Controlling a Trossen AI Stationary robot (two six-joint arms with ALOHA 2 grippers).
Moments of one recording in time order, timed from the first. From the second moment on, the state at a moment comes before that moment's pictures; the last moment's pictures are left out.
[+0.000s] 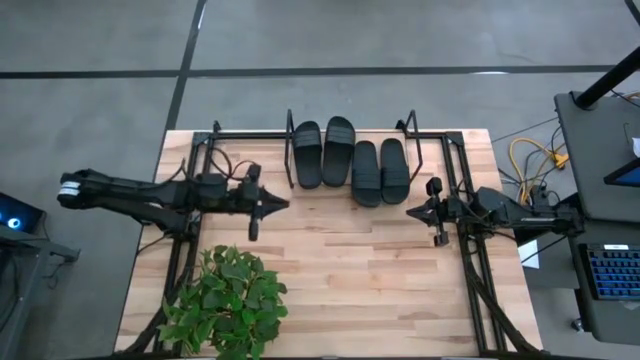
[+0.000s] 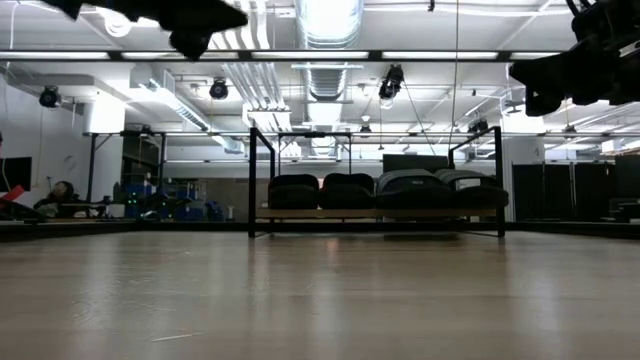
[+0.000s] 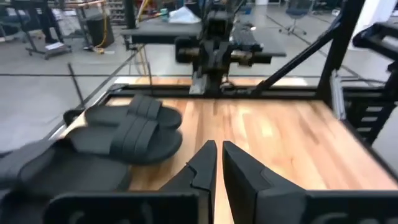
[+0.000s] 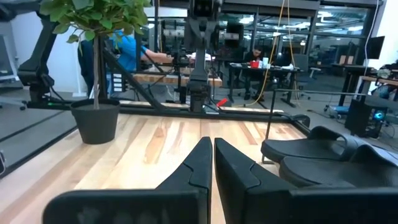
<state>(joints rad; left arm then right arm) -0.05 0.89 0.66 0.07 -0.11 -0.01 -0.01 0.01 0.02 0.06 -0.05 -0.06</state>
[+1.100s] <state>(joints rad) -0.05 0.21 0.01 0.19 -0.17 0.06 -0.01 0.01 0.02 0.06 0.00 -0.05</state>
